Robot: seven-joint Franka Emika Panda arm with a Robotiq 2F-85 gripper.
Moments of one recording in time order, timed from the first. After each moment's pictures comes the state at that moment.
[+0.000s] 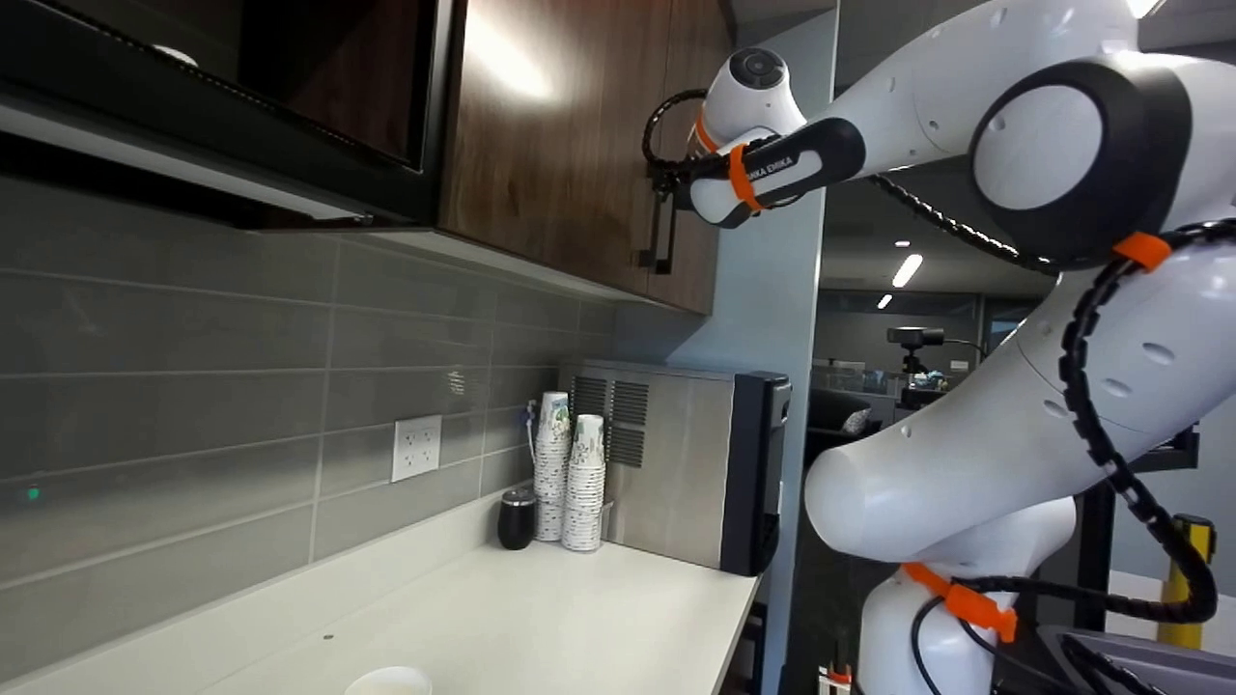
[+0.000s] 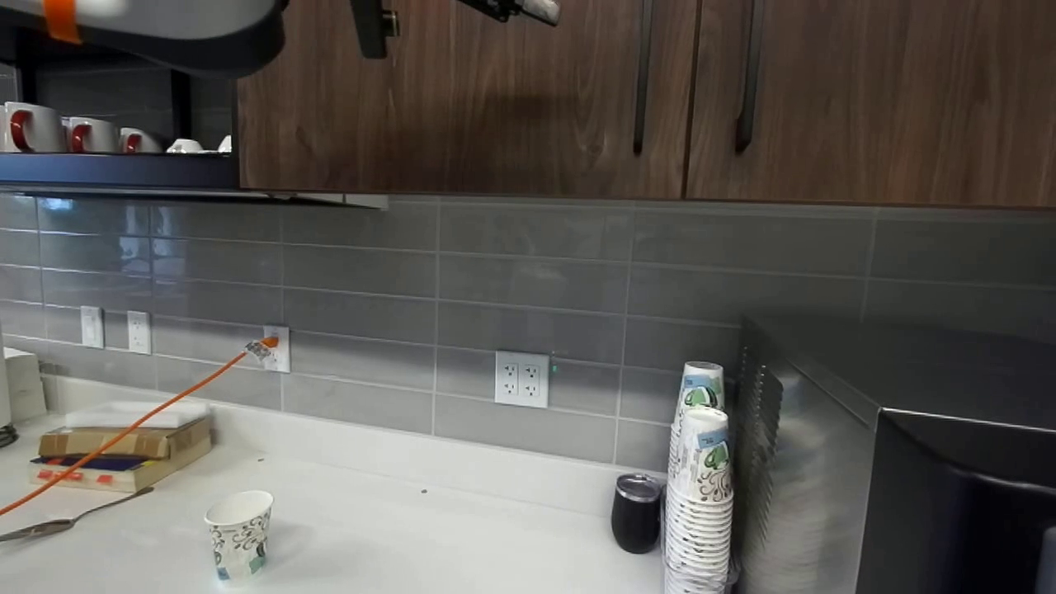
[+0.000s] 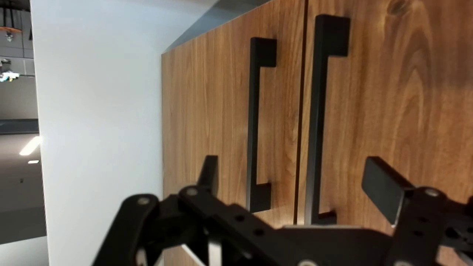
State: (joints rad) arm -1.02 -0.78 0.24 -2.24 -0.51 2.76 0.66
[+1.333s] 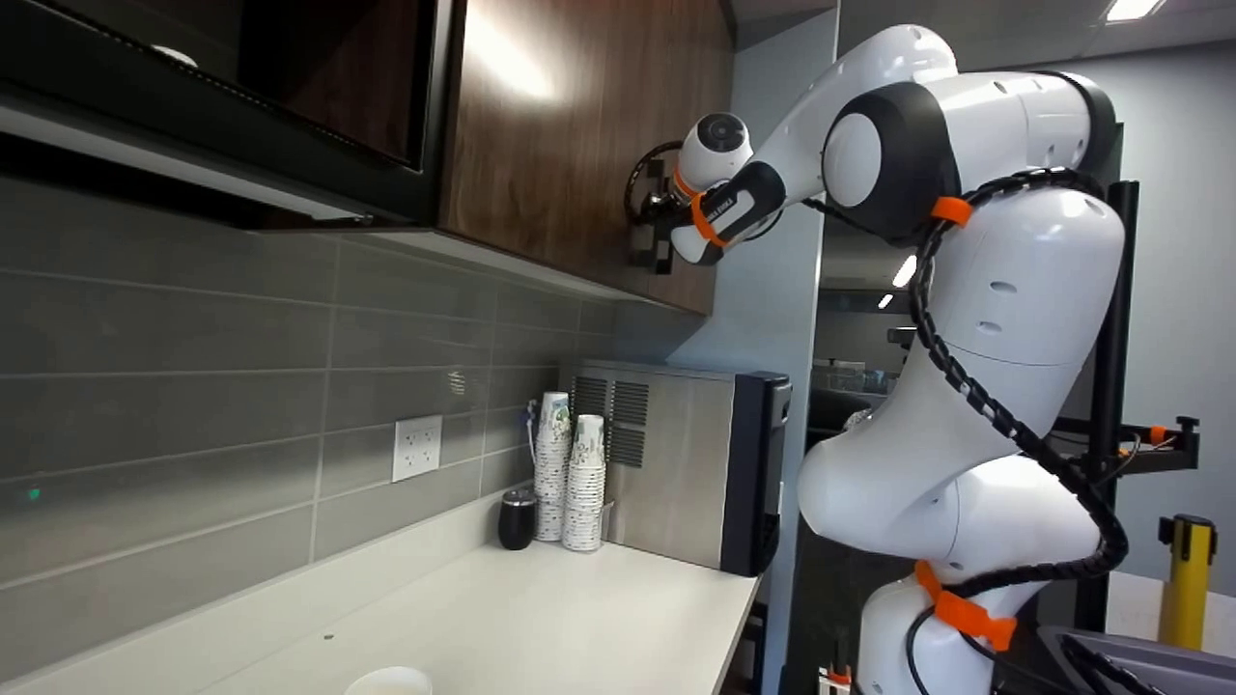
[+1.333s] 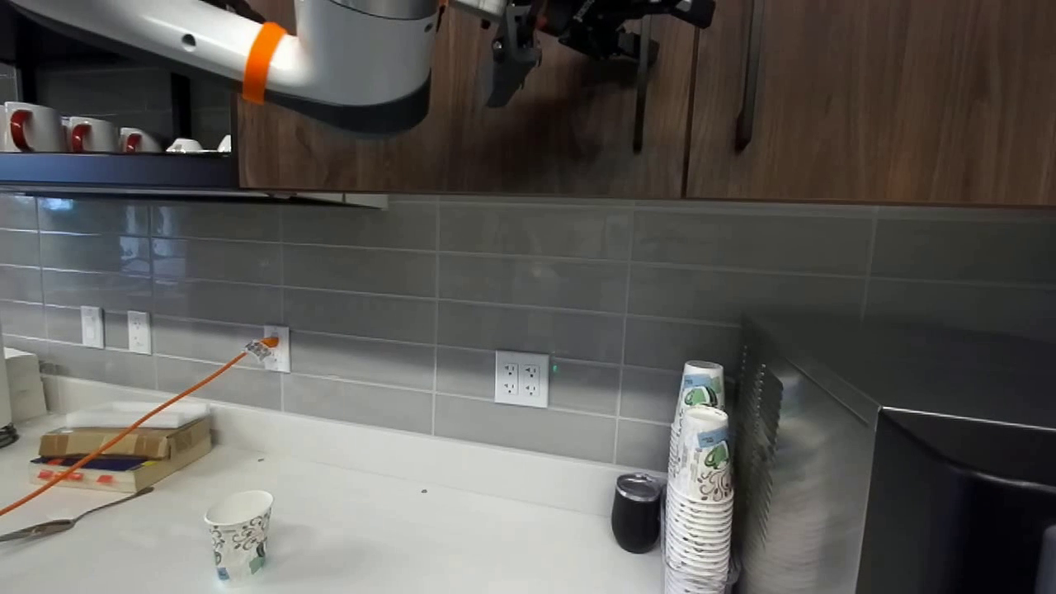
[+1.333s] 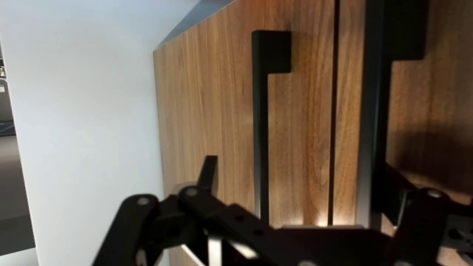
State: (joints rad) arm -1.40 -0.54 0.47 -2.12 -0.51 3.00 0.77
